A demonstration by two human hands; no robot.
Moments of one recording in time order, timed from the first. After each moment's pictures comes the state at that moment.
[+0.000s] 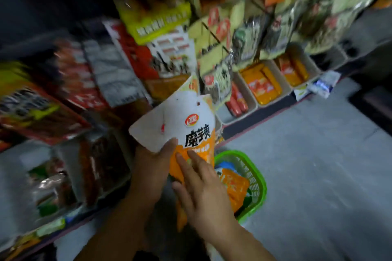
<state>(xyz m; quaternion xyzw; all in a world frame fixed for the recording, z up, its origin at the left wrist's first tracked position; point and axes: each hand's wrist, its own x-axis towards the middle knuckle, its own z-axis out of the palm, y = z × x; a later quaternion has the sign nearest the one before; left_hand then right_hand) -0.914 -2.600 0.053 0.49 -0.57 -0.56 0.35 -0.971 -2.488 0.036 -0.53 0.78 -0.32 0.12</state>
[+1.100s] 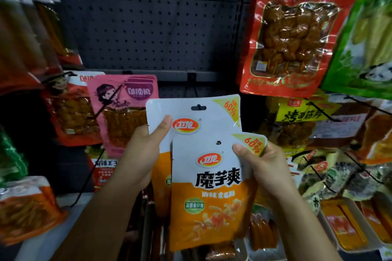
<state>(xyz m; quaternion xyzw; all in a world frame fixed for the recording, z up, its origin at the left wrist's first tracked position) -0.695 -2.748 0.285 0.37 -0.55 -0.54 0.51 -0.906 -2.691 0.246 -0.45 0.48 -0.67 0.34</state>
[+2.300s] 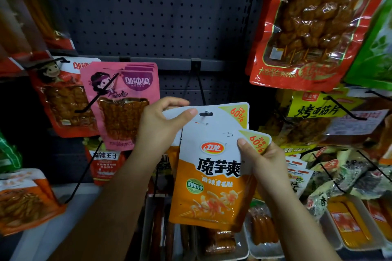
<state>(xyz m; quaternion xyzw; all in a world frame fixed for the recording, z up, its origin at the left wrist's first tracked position) -0.721 -2.802 0.272 0.41 -0.64 -0.35 0.55 -0.918 -2.726 0.208 -0.38 0.53 -0.68 0.34</state>
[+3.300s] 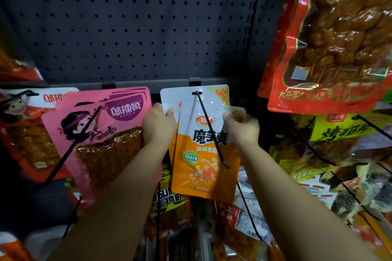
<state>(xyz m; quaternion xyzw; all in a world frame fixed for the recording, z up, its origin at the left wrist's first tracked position) -0.757 -2.968 0.254 0.63 -0.64 -0.15 0.41 -0.927 -2.918 0.233 -0.28 0.69 -0.63 0.20</state>
